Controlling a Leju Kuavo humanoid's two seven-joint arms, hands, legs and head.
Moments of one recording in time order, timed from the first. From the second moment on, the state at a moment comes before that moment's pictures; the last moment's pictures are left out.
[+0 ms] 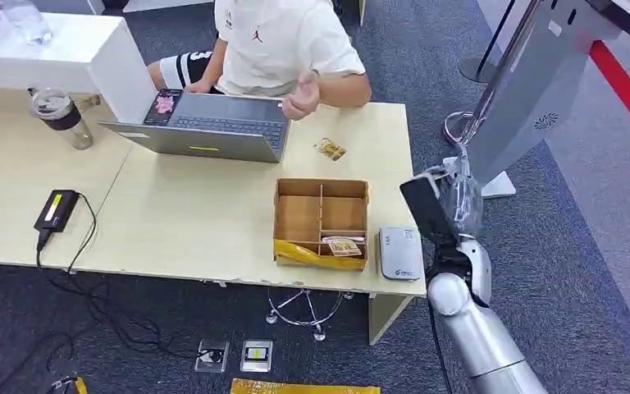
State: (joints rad) left arm -0.19 0.19 0.86 -0.26 -0.88 0.05 -0.03; right arm -0.45 -0.07 0.21 -1.19 0.88 -0.47 -0.04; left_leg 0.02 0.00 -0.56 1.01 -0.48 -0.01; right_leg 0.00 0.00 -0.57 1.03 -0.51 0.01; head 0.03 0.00
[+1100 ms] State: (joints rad) left arm -0.18 0.23 0.76 -0.25 -0.93 0.01 -0.15; right arm -1.00 0.08 0.40 -0.63 1.39 -0.34 0.06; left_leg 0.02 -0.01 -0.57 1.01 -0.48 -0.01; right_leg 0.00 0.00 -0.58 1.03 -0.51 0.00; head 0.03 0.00
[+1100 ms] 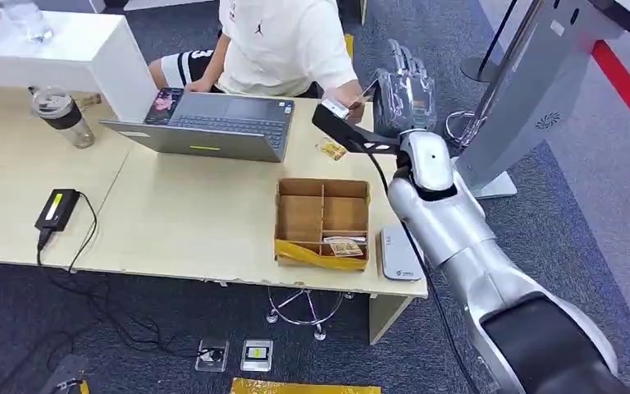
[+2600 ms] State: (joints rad) left arm -0.16 0.26 0.76 -0.27 -1.02 0.00 -0.12; right arm -0.43 -0.18 0.36 -1.98 0.97 0.54 0.14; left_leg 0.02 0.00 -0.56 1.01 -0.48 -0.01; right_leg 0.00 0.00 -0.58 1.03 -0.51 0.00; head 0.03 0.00
